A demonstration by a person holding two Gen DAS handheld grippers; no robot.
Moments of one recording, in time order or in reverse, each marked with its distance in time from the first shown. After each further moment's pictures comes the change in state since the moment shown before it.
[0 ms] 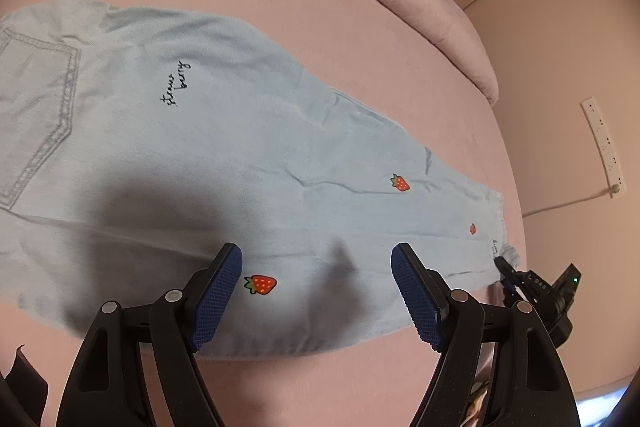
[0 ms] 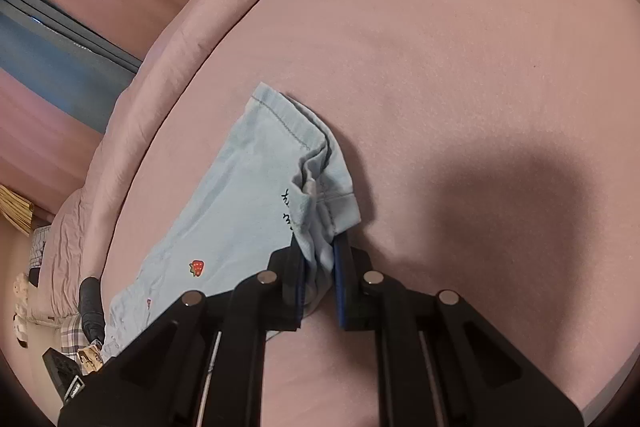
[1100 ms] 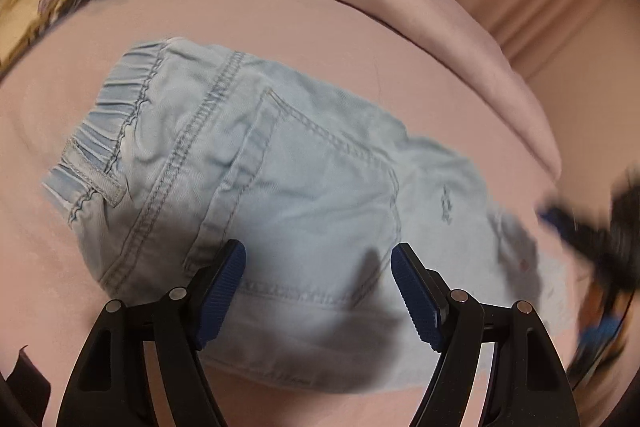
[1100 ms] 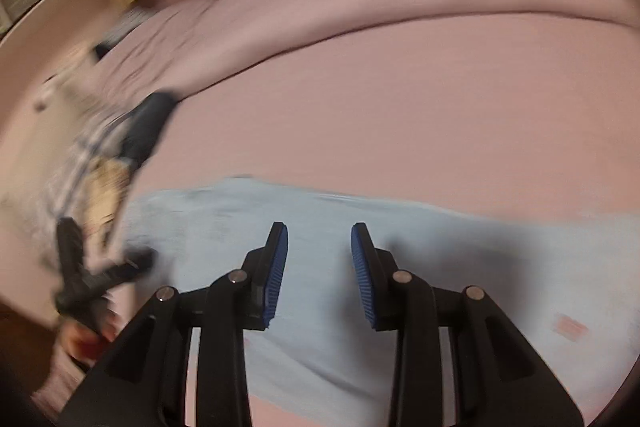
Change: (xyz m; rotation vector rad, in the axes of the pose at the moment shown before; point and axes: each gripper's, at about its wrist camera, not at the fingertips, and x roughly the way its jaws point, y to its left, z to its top) left arm -0.092 0.149 0.014 -0.060 -0.240 0.219; right arm 0.094 0.297 -0.087 -0.728 0.331 0.327
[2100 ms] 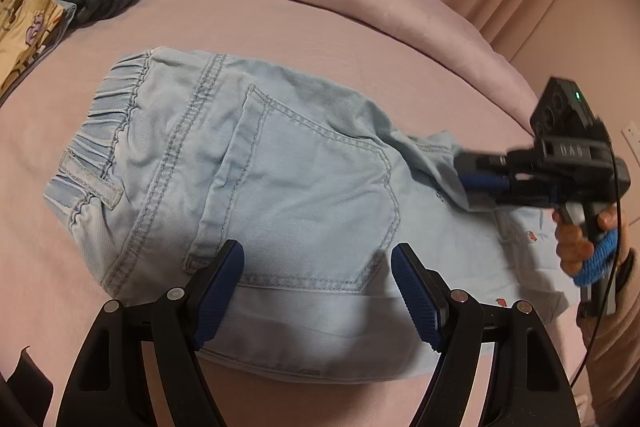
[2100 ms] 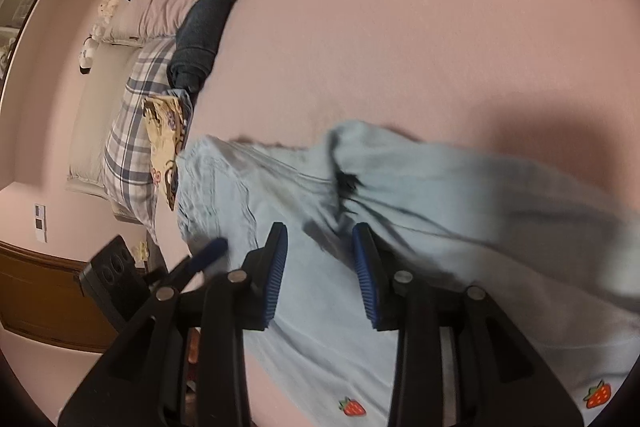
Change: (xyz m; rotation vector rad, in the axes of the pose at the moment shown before) left arm -0.004 -0.003 -0.020 0.091 -0.045 -0.008; right arm 0.128 0.058 0.000 0.067 0.408 0.321
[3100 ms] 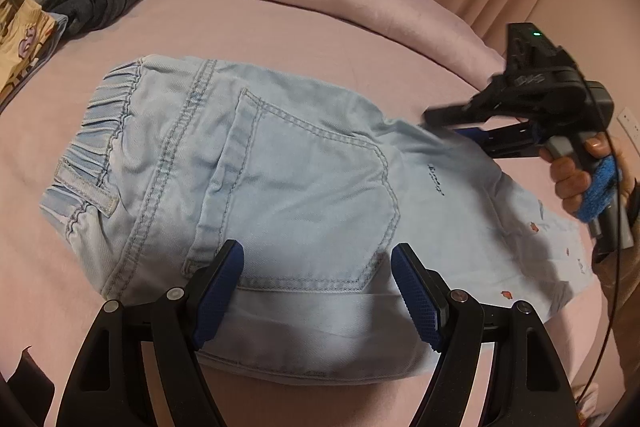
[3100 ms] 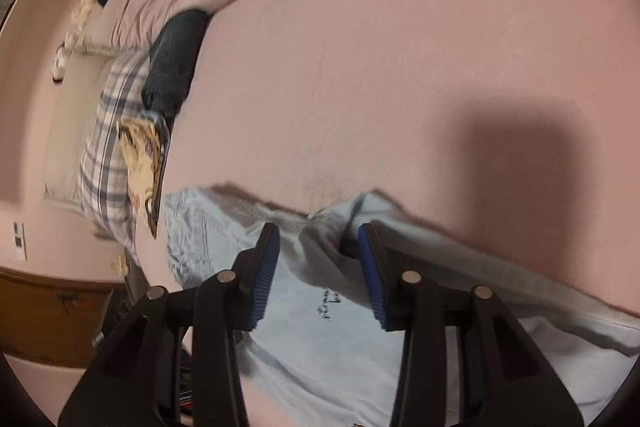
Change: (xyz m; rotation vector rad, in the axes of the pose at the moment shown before) left arm 0.007 -0.012 -0.007 0.041 -0.012 -0.006; right arm 0.003 0.006 0.056 0.023 0.050 -0.108
